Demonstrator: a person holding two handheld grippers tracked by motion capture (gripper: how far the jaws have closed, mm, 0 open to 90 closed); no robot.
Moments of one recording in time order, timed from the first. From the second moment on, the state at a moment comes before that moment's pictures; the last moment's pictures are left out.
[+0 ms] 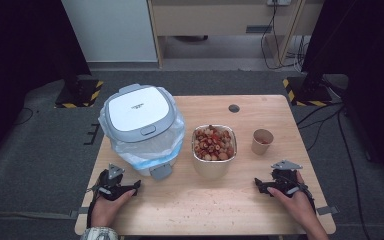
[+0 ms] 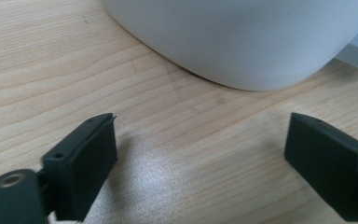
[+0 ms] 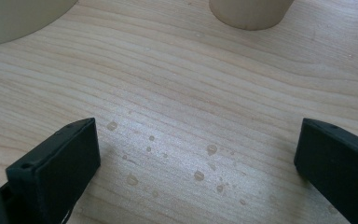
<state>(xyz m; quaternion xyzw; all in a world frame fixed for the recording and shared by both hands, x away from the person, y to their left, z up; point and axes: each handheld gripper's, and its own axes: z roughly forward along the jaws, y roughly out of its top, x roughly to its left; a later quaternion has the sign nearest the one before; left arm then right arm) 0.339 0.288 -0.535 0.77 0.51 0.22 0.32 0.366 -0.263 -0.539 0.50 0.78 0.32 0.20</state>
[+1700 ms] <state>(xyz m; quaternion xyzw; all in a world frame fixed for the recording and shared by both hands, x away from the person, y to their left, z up) 0.337 0.186 -0.523 0.81 0.38 0.29 0.34 0.364 -0.263 -0.539 0.50 0.78 0.32 0.20</state>
